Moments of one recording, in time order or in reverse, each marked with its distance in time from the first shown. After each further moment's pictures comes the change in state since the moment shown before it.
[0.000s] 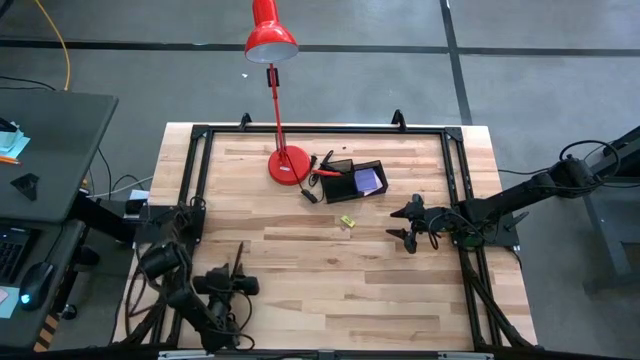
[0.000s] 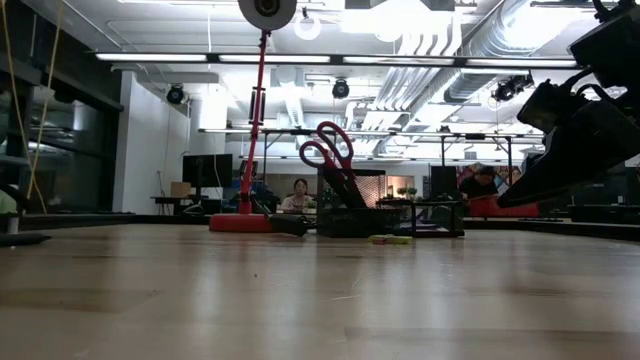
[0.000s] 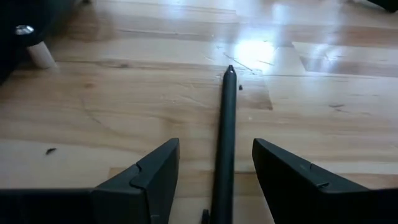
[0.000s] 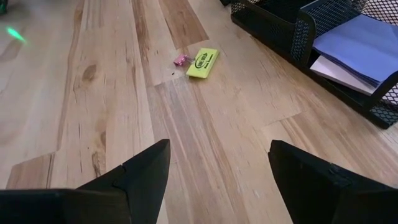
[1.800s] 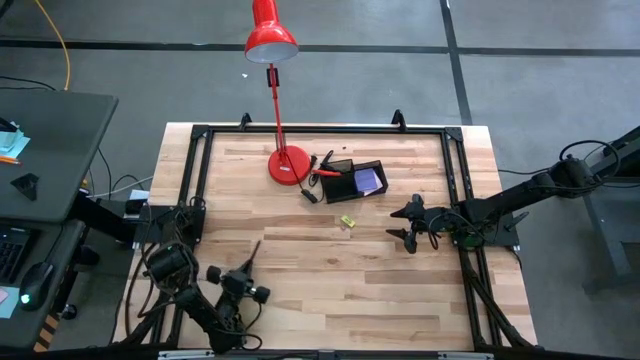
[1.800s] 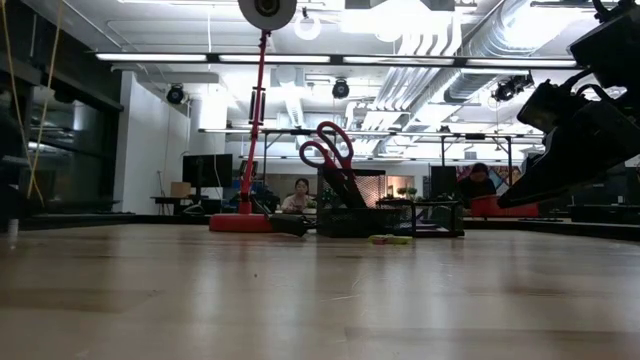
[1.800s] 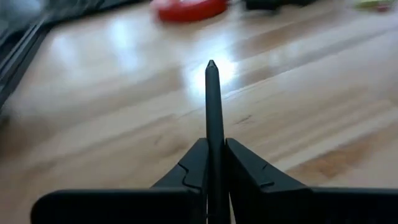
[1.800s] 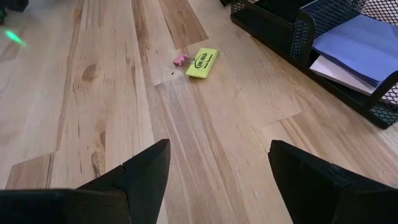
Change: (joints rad) left arm 0.041 0.038 0.066 -0.089 -0.277 0.372; right arm 0.000 0.000 0.000 0.000 0.000 0.000
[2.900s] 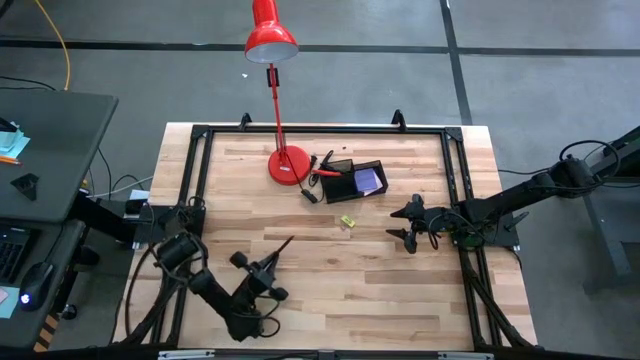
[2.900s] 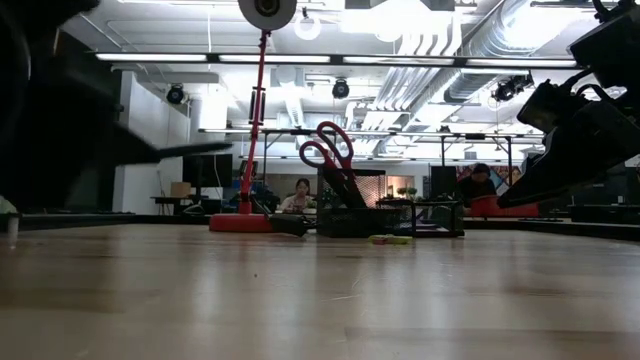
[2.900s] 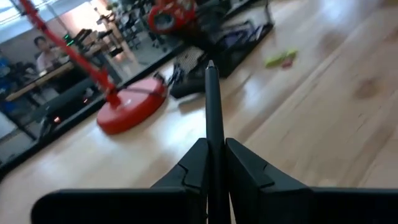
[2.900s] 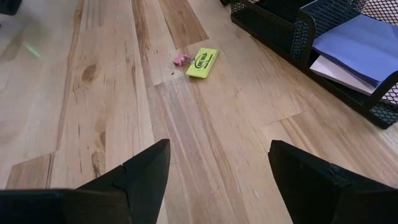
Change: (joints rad) left arm 0.134 -0.046 0.017 -0.006 -0.423 0.426; right arm 0.000 0.000 0.000 0.000 0.000 0.000
